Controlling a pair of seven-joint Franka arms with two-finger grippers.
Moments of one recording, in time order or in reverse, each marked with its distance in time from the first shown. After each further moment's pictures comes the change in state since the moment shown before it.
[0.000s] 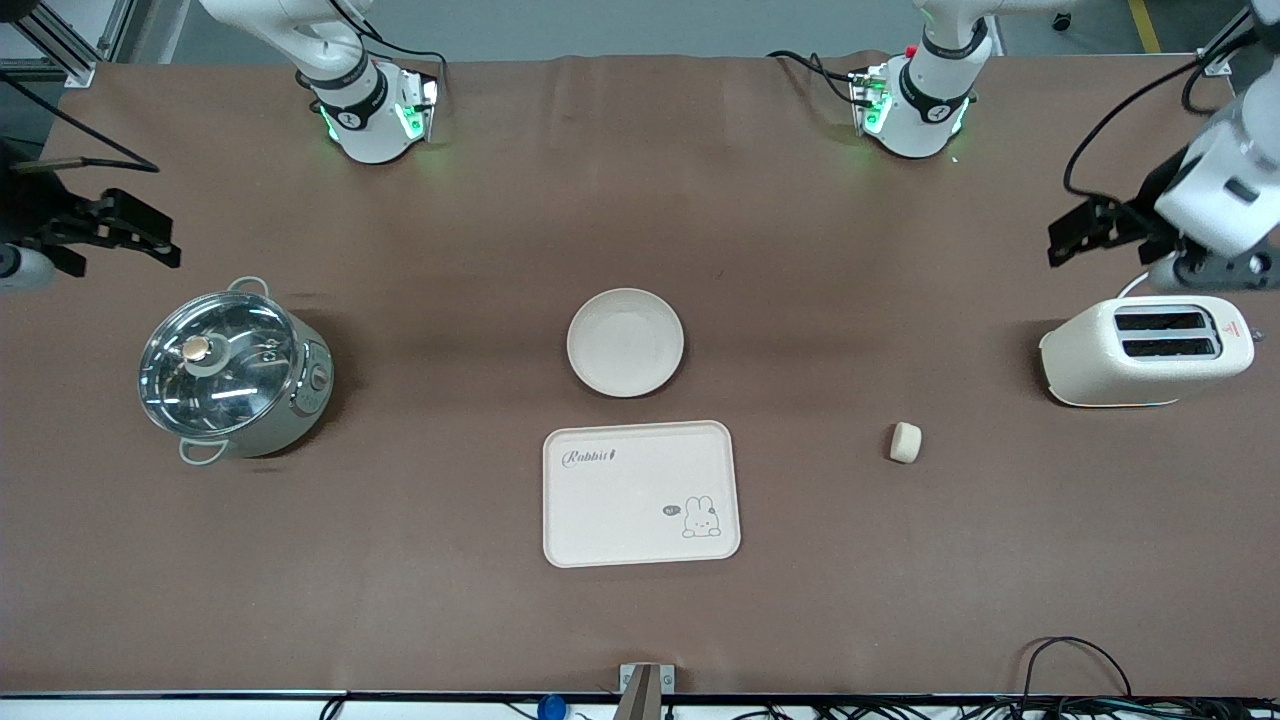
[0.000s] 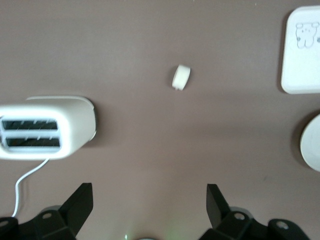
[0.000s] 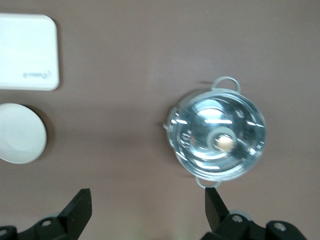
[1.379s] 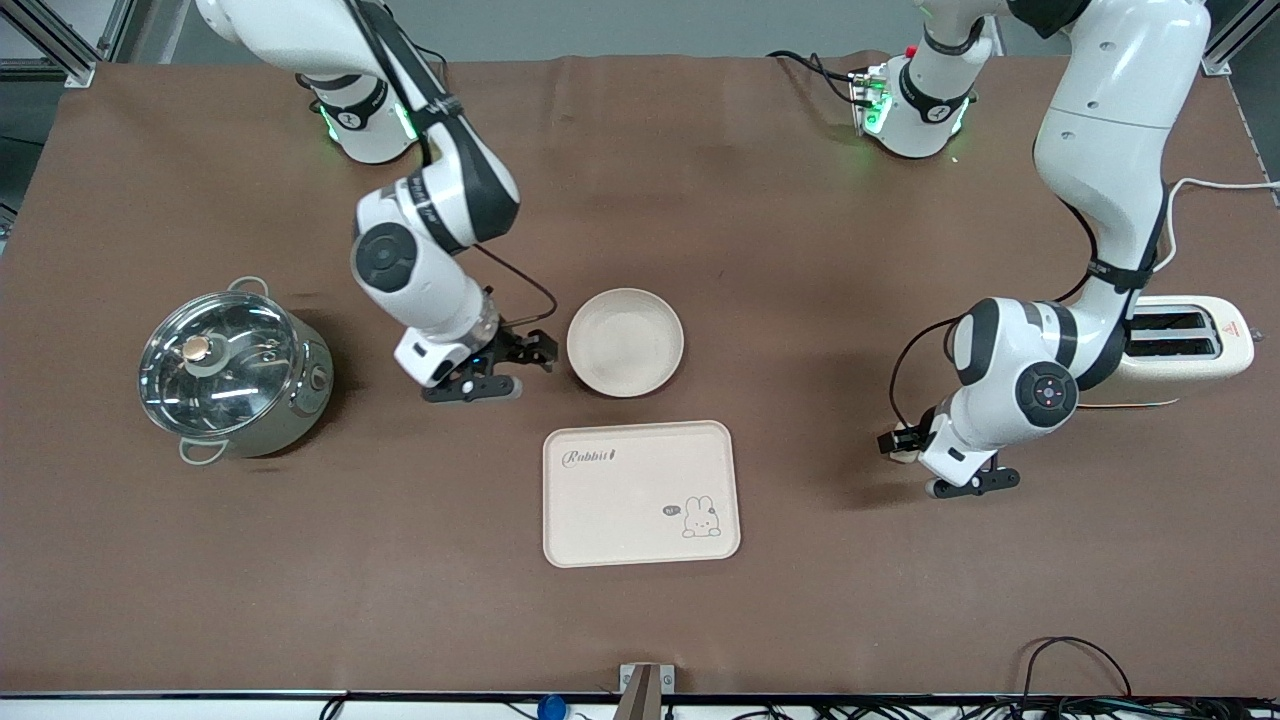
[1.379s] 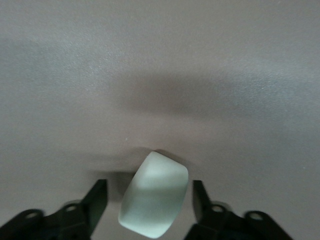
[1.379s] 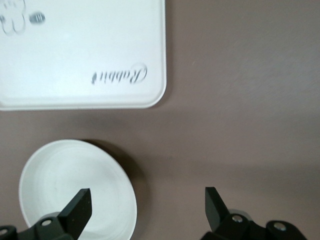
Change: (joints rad) left arm -0.037 0.582 -0.007 -0.241 0.002 0.843 -0.179; right arm 0.462 0.290 0.008 -0.590 0.228 0.993 0.319
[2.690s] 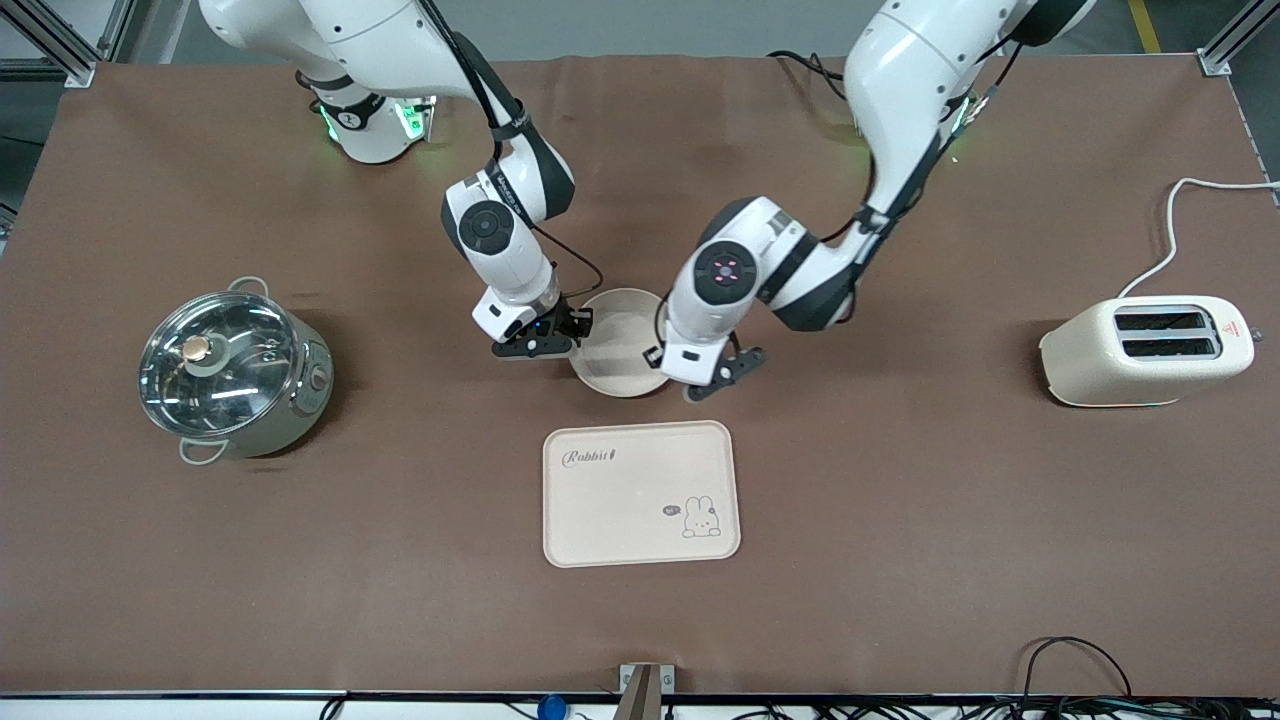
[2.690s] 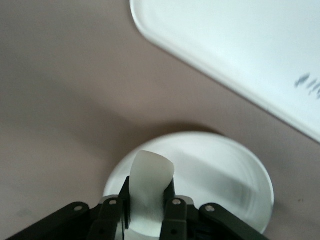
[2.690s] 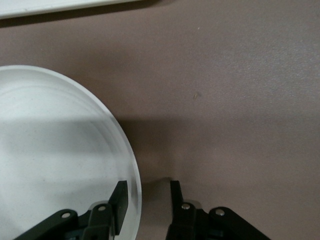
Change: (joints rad) left arm -0.470 0.030 -0.174 0.184 0.003 -0.136 -1.033; right arm 0.155 0.103 -0.001 -0.170 0.008 0.299 0.151
